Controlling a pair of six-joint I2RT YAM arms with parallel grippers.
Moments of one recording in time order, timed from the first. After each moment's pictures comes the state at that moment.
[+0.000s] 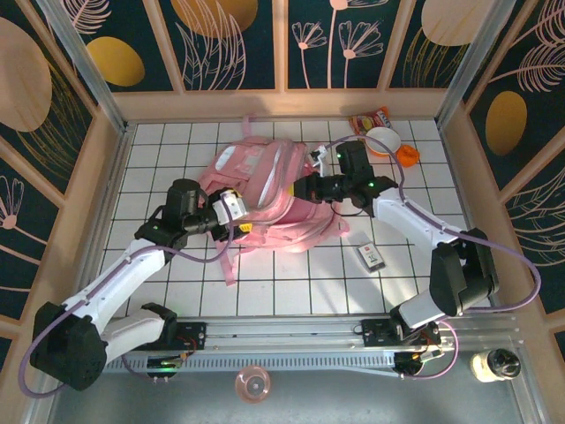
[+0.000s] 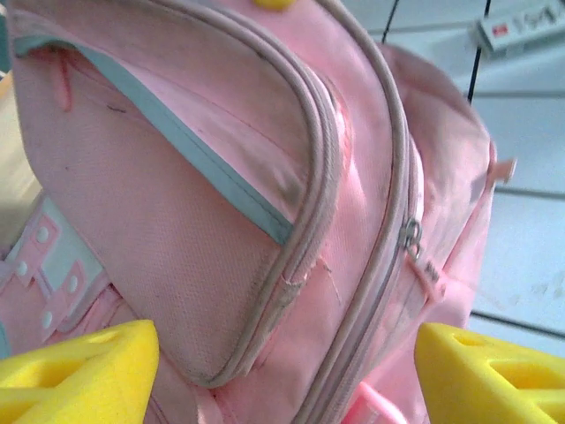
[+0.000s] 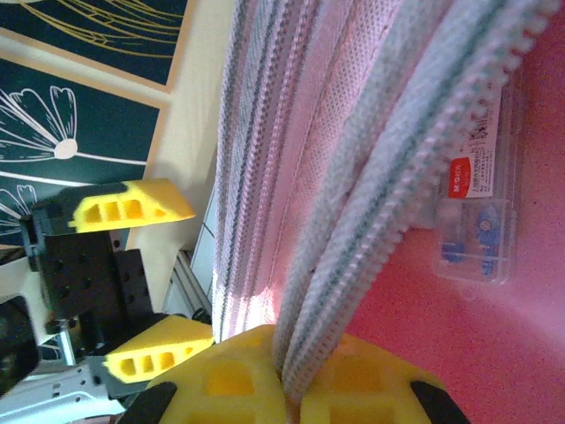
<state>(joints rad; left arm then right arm) -0.43 1.10 0.71 -0.22 0.47 0.73 0.48 1.49 1.07 -0.22 -0.79 0.59</state>
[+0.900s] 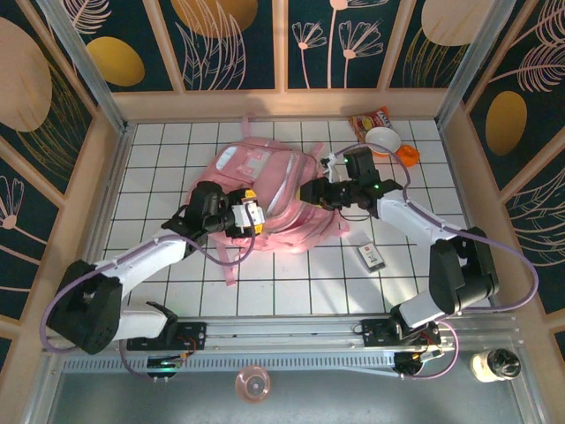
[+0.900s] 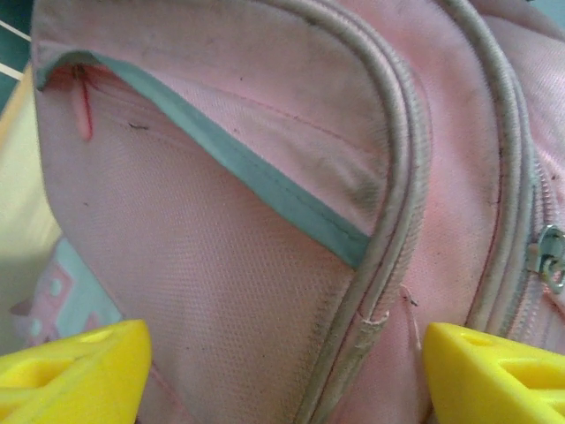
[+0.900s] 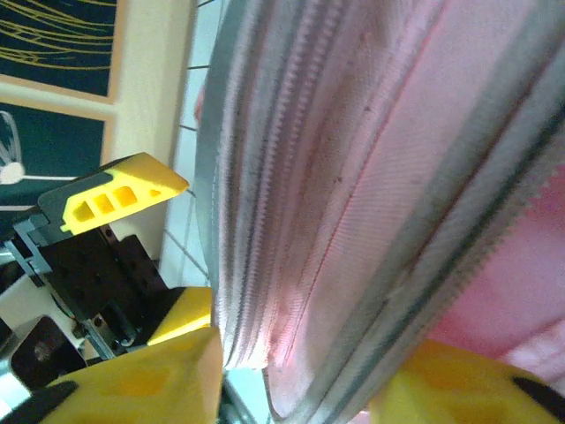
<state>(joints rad) -0.51 1.33 0.68 0.04 0.37 0.90 0.42 1.48 1.00 -0.27 -0.73 0.59</state>
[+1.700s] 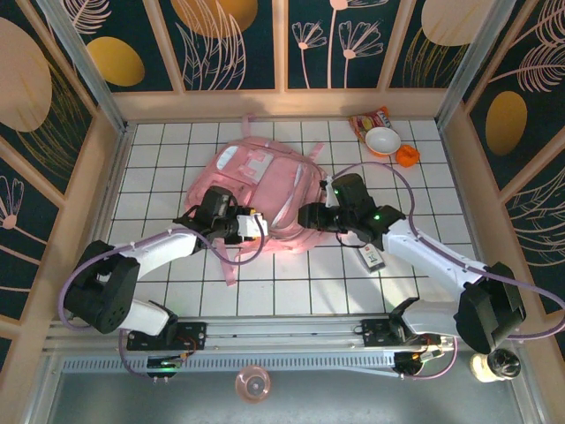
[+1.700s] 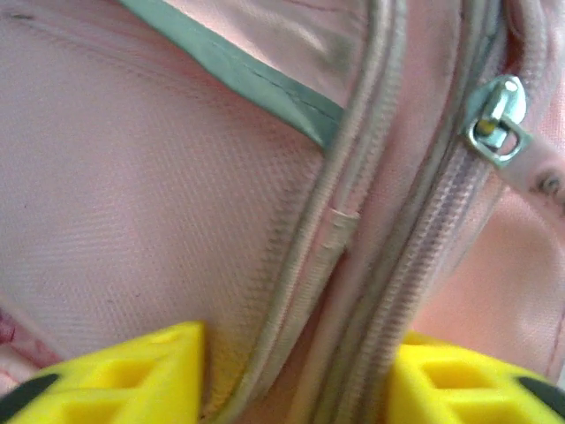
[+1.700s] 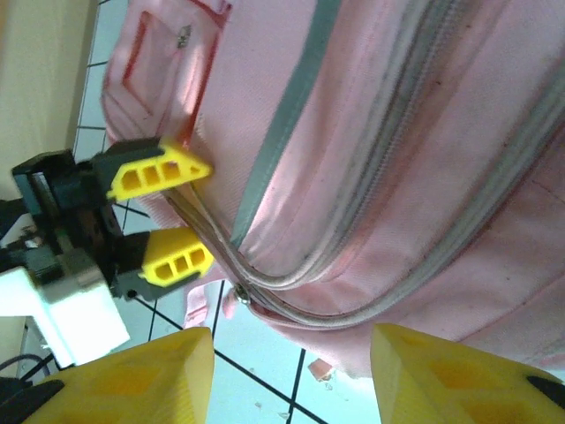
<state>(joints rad) -0.52 1.44 0.68 -0.04 0.30 1.03 0.64 1.24 0.84 -0.35 -0.30 0.66</state>
